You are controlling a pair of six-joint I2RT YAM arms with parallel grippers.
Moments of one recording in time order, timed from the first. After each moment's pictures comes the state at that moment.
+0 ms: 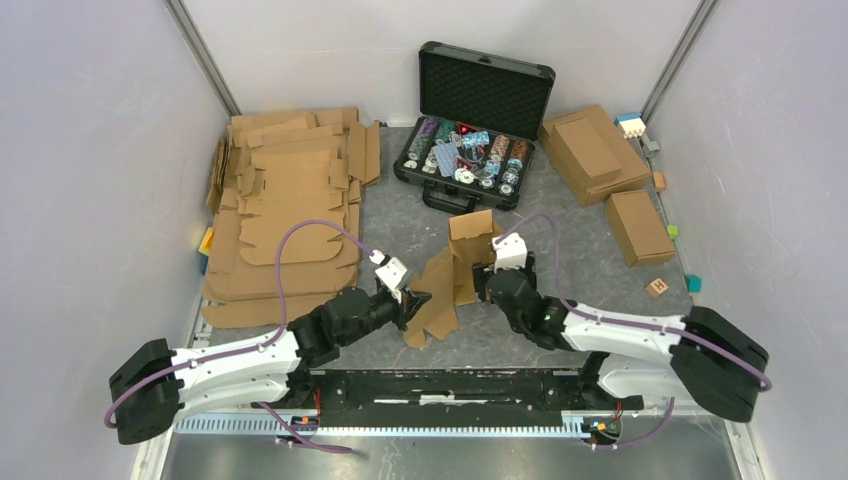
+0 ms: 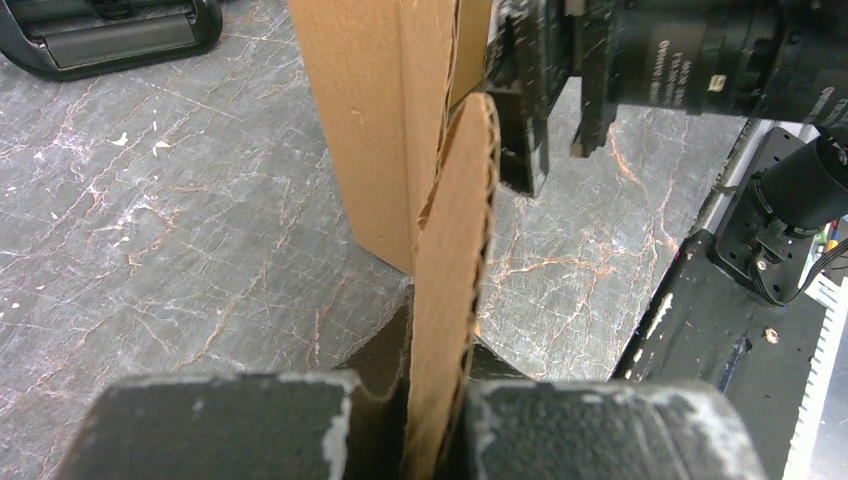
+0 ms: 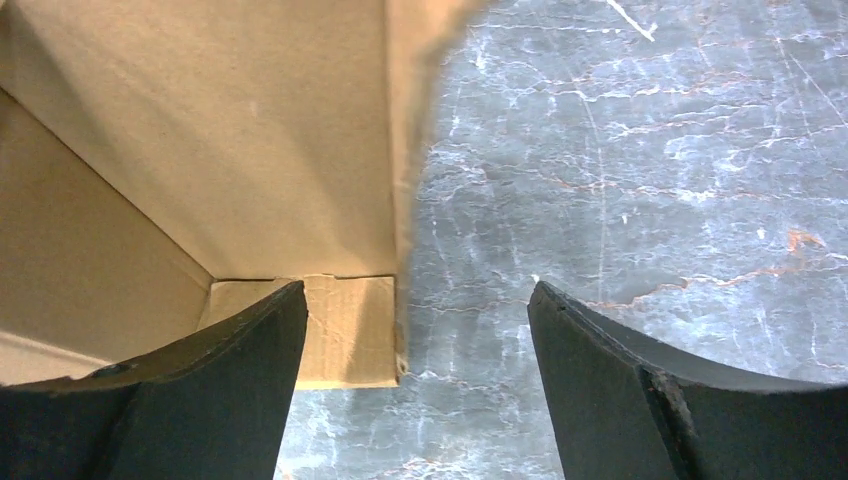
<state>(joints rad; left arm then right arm) -1.06 0.87 0.28 0.39 -0.14 -0.22 0.99 1.23 0.44 0.16 0.72 0.40</state>
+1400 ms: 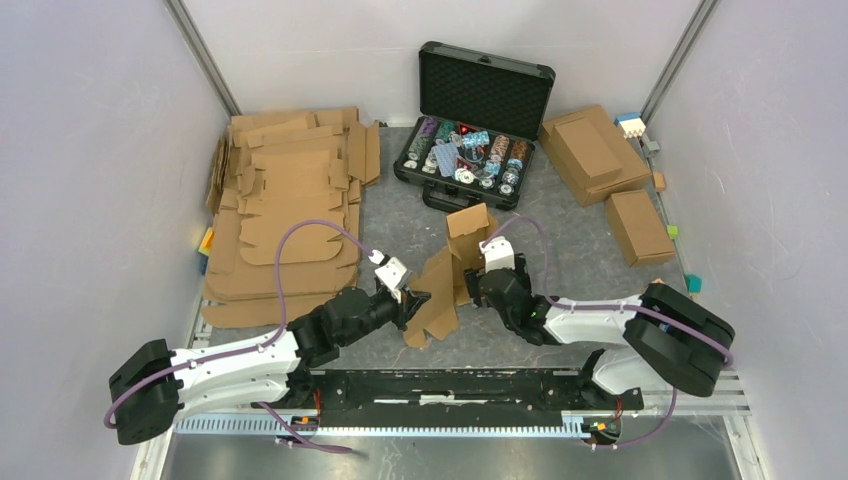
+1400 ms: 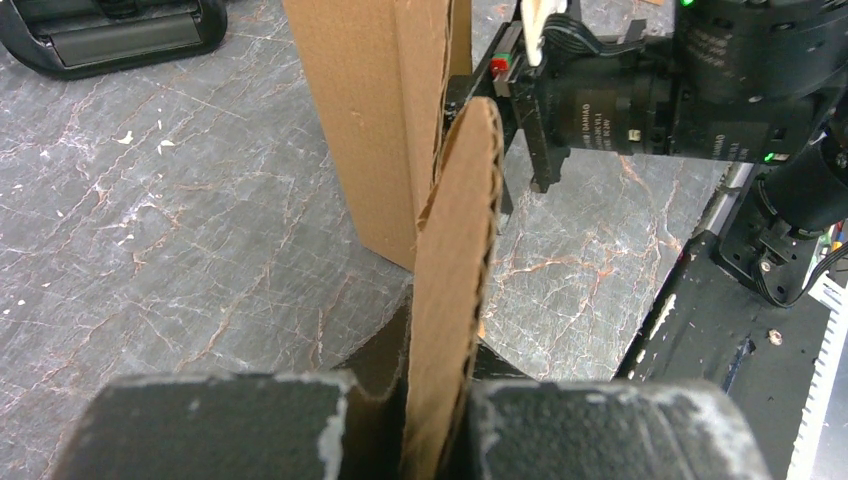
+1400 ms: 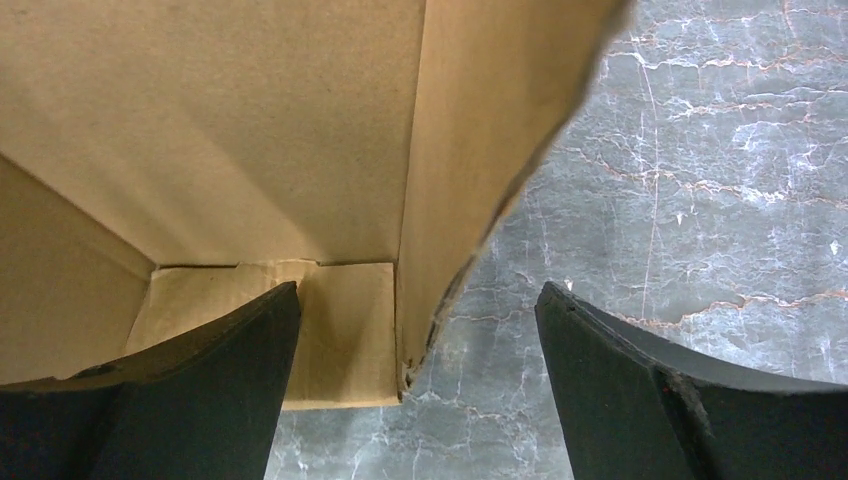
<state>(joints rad) -1.06 0.87 0.28 0.38 -0.14 -0.22 0.94 1.37 0.38 0.33 0.61 0.31</state>
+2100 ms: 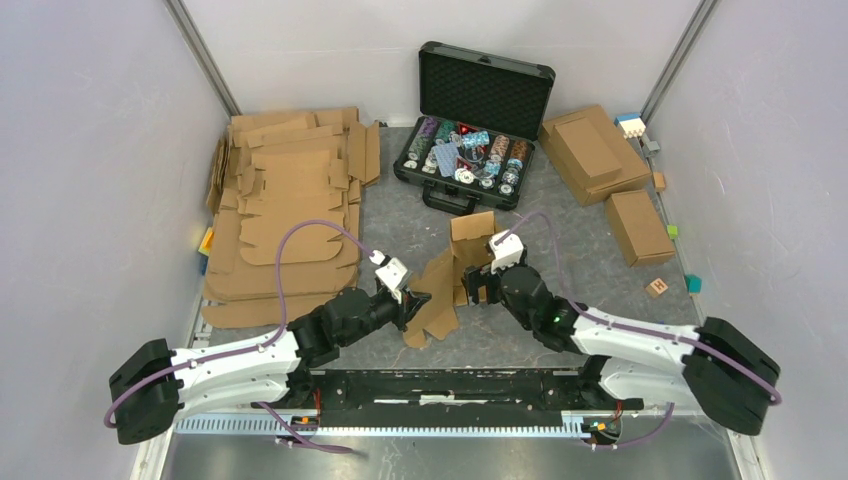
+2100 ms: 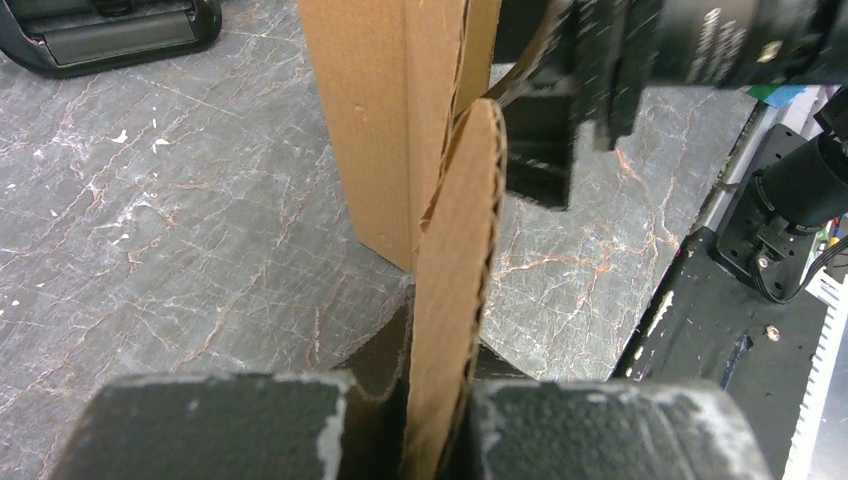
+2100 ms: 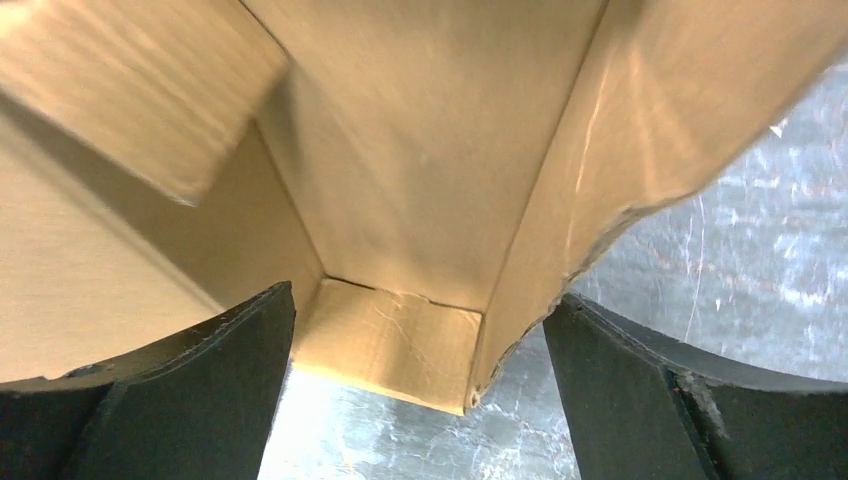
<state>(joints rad) -1.07 0.87 0.28 0.38 -0.14 -0.22 0.94 1.15 0.37 0.33 0.45 0.26</state>
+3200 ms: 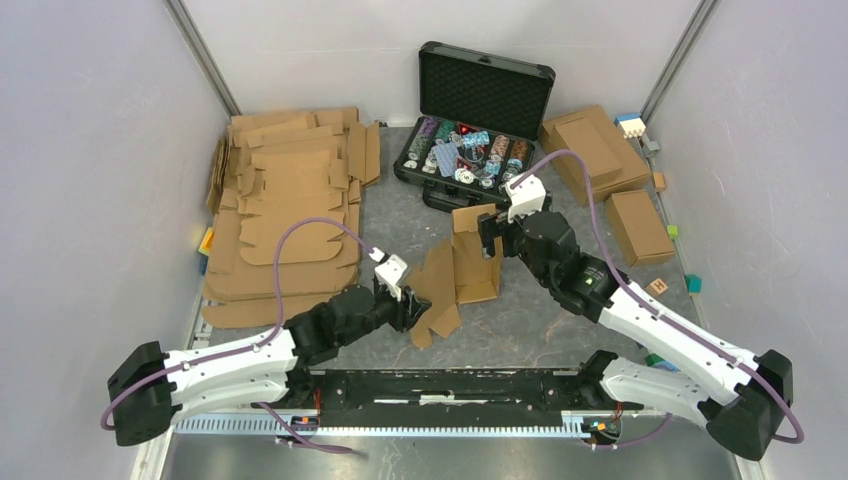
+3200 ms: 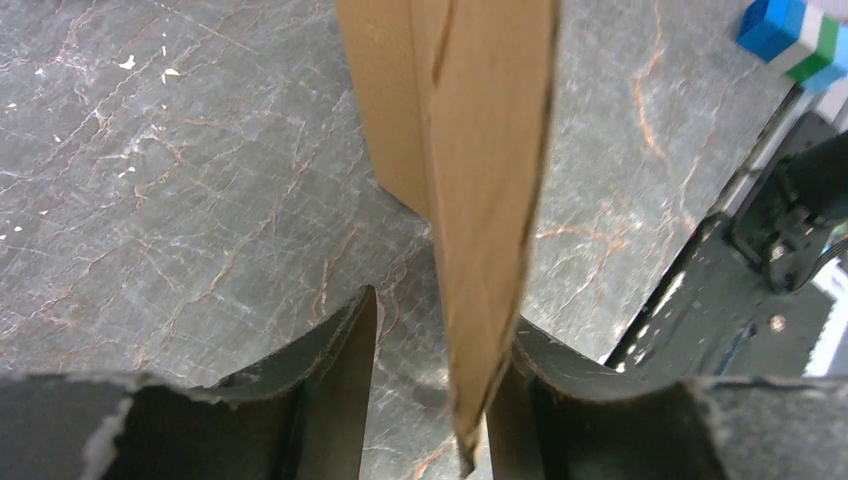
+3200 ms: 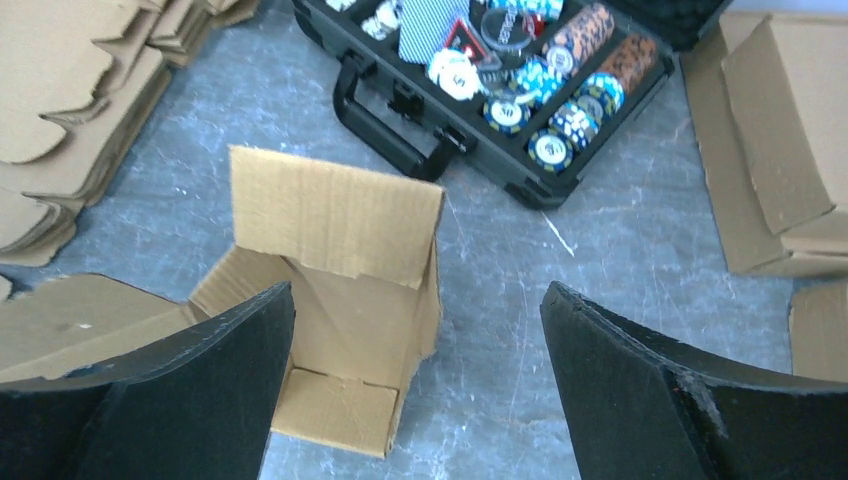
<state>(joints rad) -1.07 0.85 0.30 0.25 -0.18 -0.27 0.81 1.00 0.85 -0.18 0.43 0.09</state>
